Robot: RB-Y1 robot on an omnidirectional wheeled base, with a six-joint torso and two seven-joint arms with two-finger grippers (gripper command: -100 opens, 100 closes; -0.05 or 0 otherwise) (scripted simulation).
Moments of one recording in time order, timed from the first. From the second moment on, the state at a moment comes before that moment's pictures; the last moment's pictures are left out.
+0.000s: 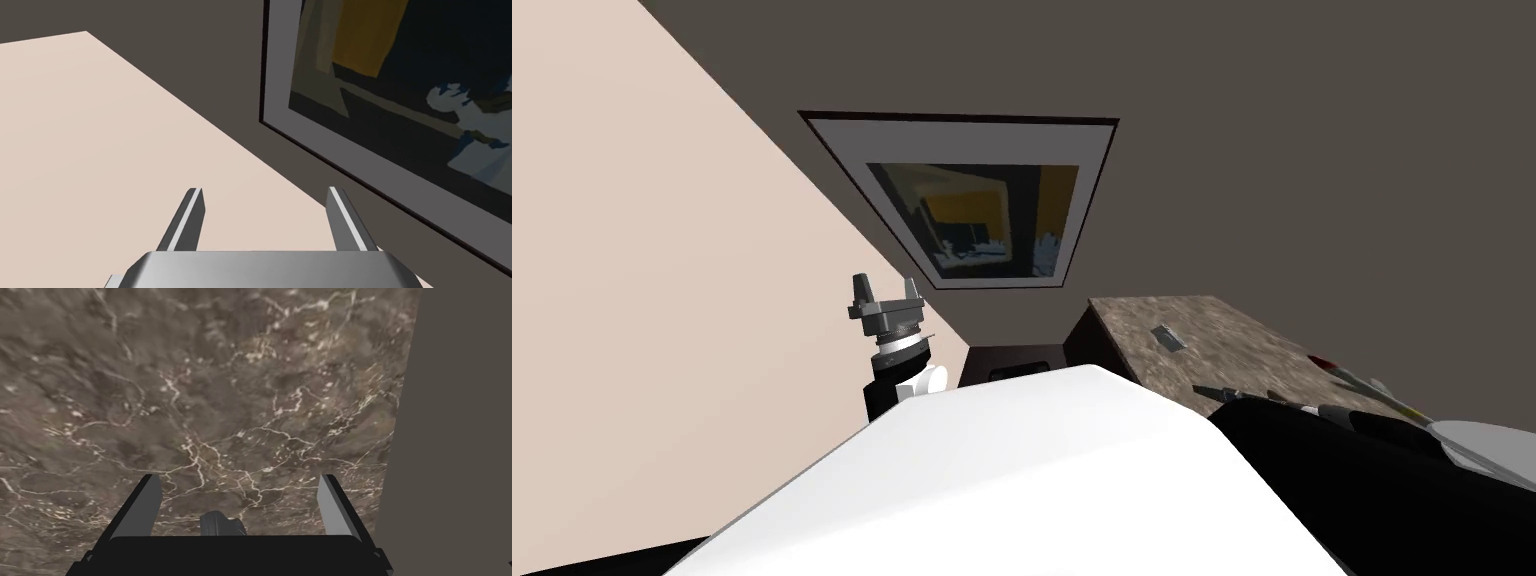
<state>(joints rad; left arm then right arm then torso) 0.53 0.02 -0.06 -2.33 0.10 -0.50 0.14 1.22 -1.04 -0.63 -1.39 1.14 -0.97 -0.85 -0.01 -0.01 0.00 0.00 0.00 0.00</state>
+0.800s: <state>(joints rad) 0.53 0.02 -0.06 -2.33 0.10 -0.50 0.14 1.28 -1.19 -0.56 -1.28 1.29 -1.04 -0.96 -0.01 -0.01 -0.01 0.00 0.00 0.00</state>
